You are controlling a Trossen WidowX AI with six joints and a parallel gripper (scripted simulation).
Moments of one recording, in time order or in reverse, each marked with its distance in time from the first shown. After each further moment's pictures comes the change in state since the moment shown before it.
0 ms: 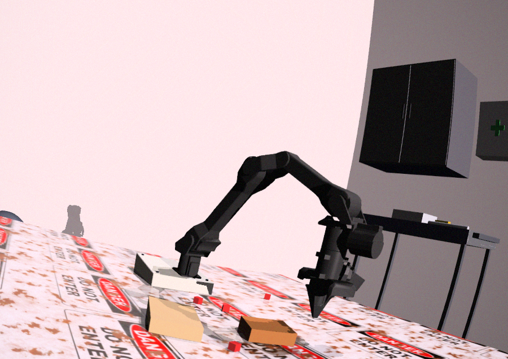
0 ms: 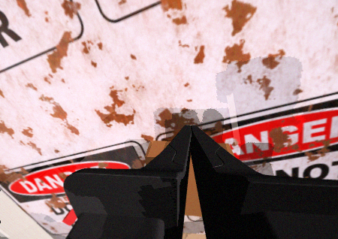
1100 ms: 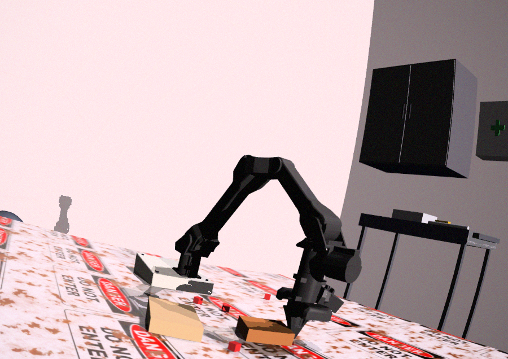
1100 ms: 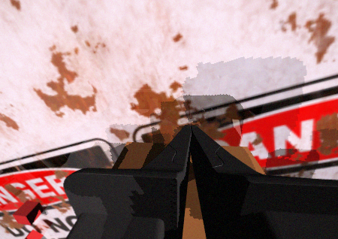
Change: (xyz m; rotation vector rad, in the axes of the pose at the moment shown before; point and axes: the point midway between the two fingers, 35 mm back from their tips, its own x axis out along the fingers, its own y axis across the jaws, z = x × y) arm 0.054 -0.008 -0.041 0.008 0.005 0.001
